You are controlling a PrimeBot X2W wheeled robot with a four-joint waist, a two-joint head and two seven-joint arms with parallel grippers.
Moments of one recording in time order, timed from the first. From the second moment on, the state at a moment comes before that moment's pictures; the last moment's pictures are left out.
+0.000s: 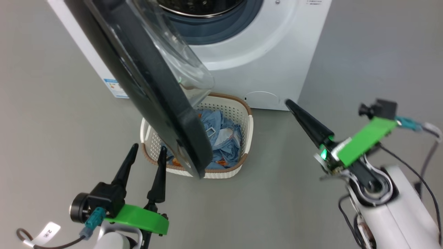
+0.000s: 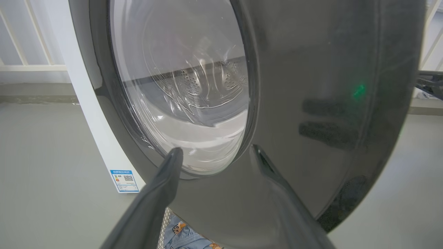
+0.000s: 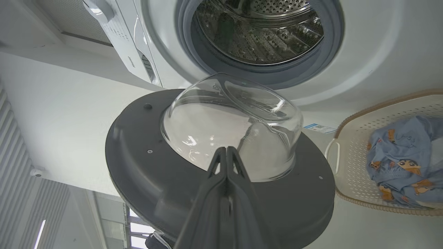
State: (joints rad) left arm -0.23 0.03 -0.25 0.23 -0.24 -0.06 -0.25; right arm -0.49 -0.17 0.23 0.24 1.54 0.12 0.36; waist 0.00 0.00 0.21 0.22
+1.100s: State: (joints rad) left arm -0.14 0.03 -0.20 0.27 -0.21 -0.08 -0.25; right arm 0.01 -0.12 0.06 0.14 0.50 0.12 -0.25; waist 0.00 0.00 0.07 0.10
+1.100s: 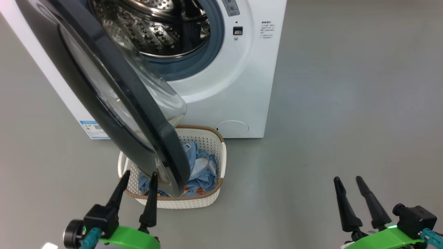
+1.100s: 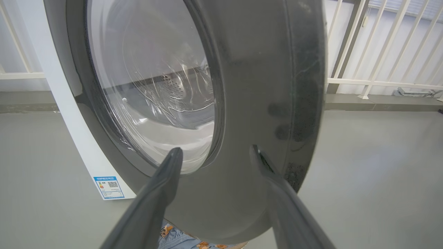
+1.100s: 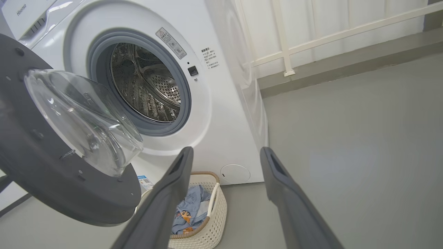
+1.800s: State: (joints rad) left arm -0.11 0.03 -0.20 0.29 -0.21 -0.08 -0.25; right arm 0.07 -0.08 -0.09 0.07 -0.06 0.12 -0.25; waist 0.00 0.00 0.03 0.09
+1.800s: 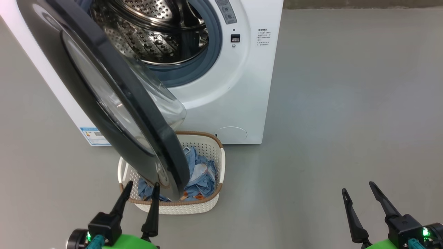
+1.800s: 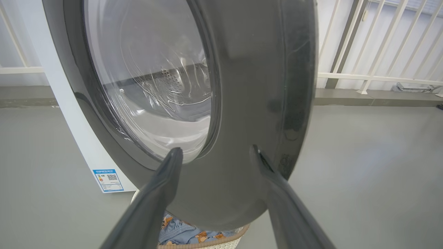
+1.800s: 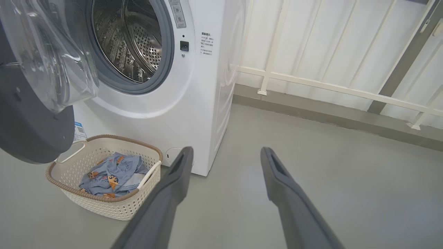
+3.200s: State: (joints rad) left arm -0.09 0.04 -0.22 0.31 -0.22 -0.07 -0.25; right arm 0.11 -0.04 -0.14 0.07 0.08 0.12 -0.25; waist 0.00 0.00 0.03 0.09
